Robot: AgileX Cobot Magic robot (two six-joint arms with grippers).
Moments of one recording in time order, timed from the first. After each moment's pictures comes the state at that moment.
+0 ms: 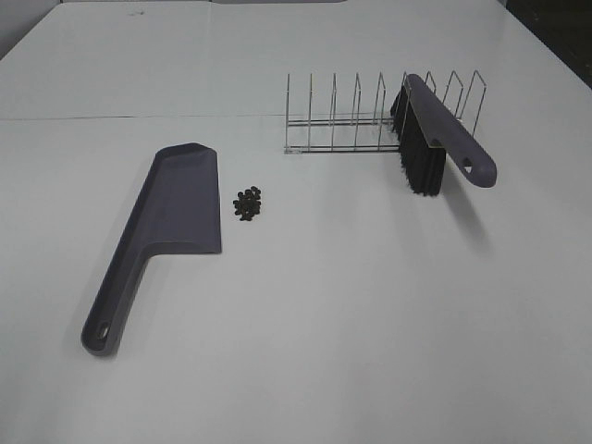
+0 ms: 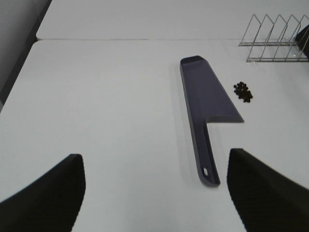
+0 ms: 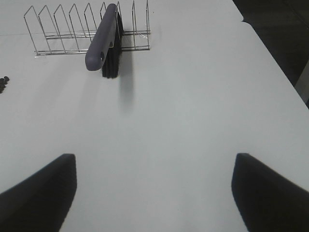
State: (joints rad) left arm -0.03 0.20 -0.56 -0.07 0.89 -0.03; right arm -0.04 0.00 -0.50 -0.01 1.06 0.05
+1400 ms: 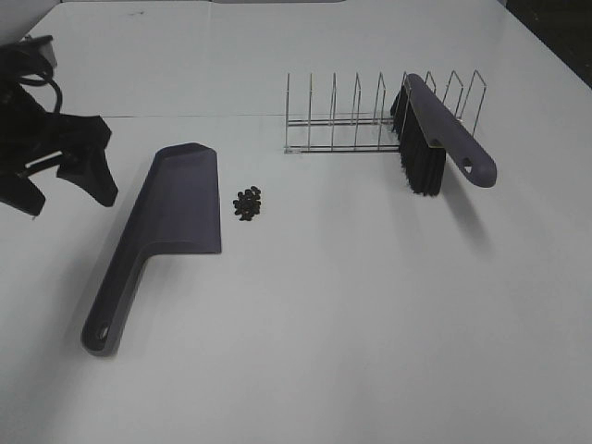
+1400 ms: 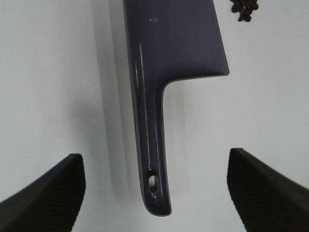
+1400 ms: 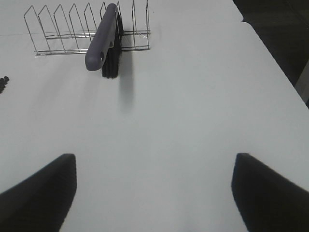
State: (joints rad) left arm -0.18 1.72 -1.17 -0.28 0.90 0.02; right arm -0.04 0.00 -0.50 -0.01 1.06 0.05
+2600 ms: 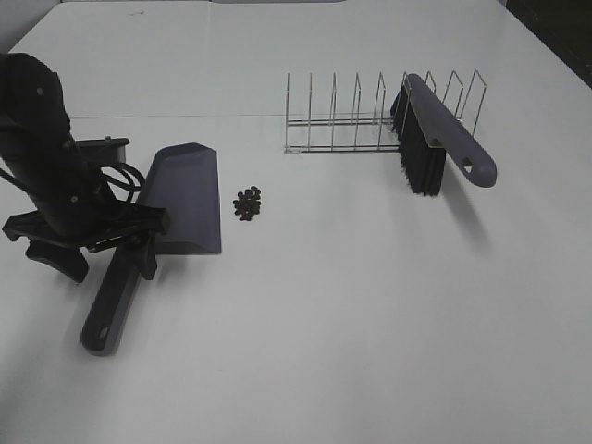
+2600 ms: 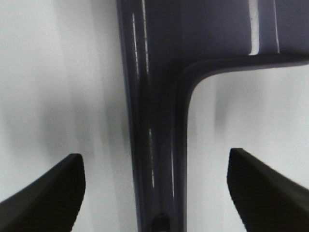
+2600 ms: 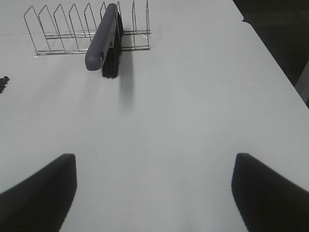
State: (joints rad) left arm -0.29 2.01 -1.17 -0.16 0.77 -0.14; right arm -0.04 0.00 -0.50 -0.01 1.06 0.05
